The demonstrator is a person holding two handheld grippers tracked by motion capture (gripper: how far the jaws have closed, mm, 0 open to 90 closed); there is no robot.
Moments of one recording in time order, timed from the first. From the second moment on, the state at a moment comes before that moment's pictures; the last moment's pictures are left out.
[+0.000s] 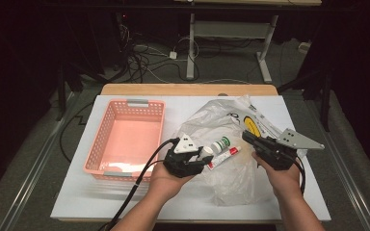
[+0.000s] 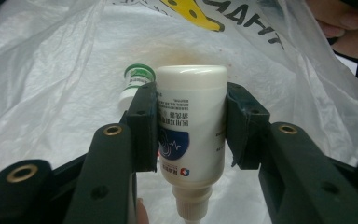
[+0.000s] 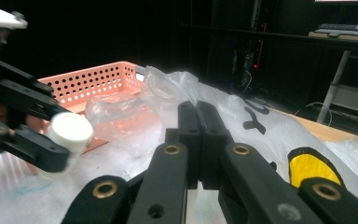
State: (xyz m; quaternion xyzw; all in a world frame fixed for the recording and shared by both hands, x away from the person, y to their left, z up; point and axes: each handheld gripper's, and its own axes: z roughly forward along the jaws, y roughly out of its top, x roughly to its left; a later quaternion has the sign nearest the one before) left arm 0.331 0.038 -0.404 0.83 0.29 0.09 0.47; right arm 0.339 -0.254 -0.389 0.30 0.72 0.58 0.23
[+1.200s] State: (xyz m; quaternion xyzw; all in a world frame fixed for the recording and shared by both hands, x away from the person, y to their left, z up) left arm 0.372 -0.064 -0.461 0.84 0.27 0.10 0.46; right arm 0.339 -0.264 -0.385 0.30 0.71 0.59 0.23
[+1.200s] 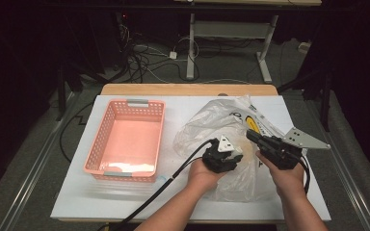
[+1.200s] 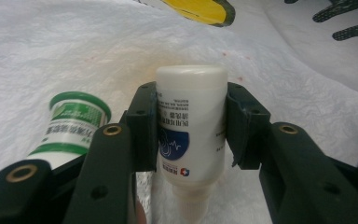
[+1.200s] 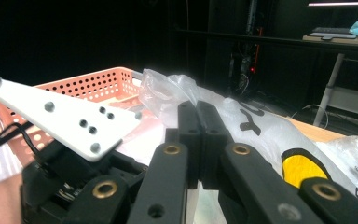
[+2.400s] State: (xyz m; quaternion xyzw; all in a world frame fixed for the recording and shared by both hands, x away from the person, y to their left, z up) left arm 0.338 -0.014 -0.460 0.85 0.27 0.10 0.44; right arm 0.339 -0.265 -0.388 0.31 0.72 0.58 0.23
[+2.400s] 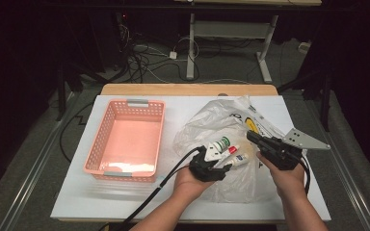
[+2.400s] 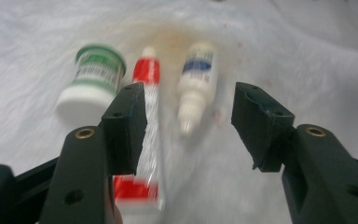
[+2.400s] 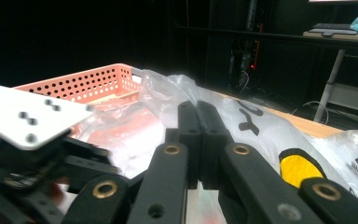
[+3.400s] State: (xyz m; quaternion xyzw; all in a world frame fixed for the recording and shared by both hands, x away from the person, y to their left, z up) left arm 0.336 0.037 -0.489 0.86 0.36 0.10 0.35; right arm 0.336 -0.264 -0.392 0.31 0.72 0.57 0.23
